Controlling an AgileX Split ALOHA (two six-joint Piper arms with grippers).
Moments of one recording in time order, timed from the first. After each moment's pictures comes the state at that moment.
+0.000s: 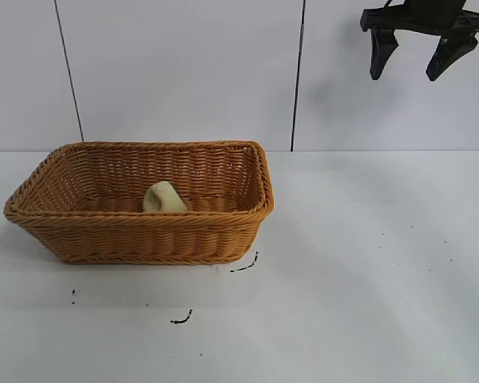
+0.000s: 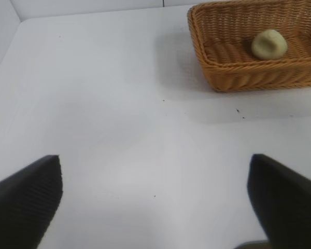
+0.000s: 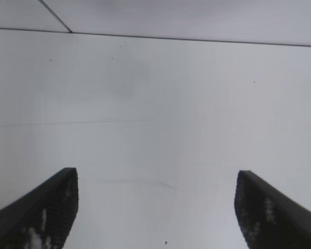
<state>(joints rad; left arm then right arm) 0.00 -0.01 -0.50 0.00 1.07 0.08 0.06 2.30 -2.32 -0.01 1.21 -0.01</state>
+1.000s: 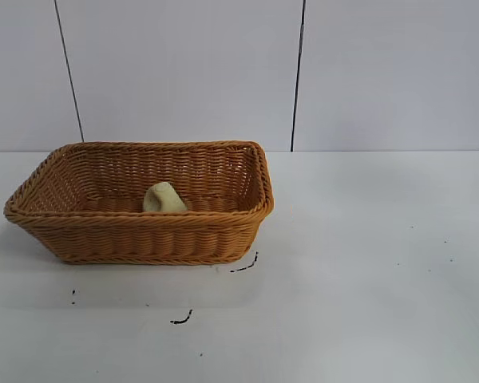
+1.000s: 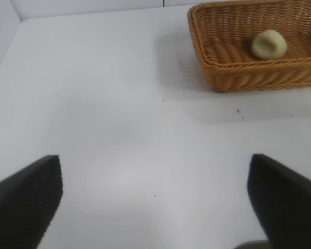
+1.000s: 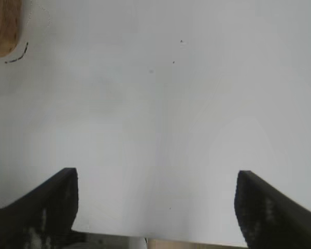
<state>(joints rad) 0.00 -0.01 -0.50 0.00 1.07 0.08 0.06 0.97 -1.05 0.01 1.22 -0.02</state>
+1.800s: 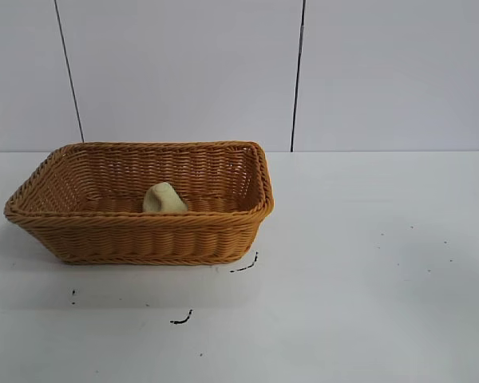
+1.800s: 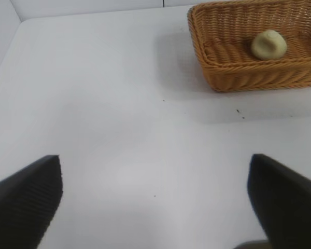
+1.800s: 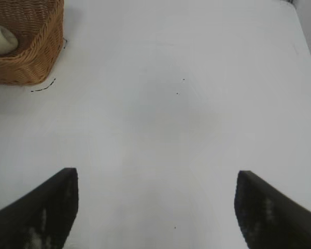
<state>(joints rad) 0.00 -0.01 -0.50 0.00 1.07 0.08 0.06 0.07 -0.49 0.02 1.03 -0.03</state>
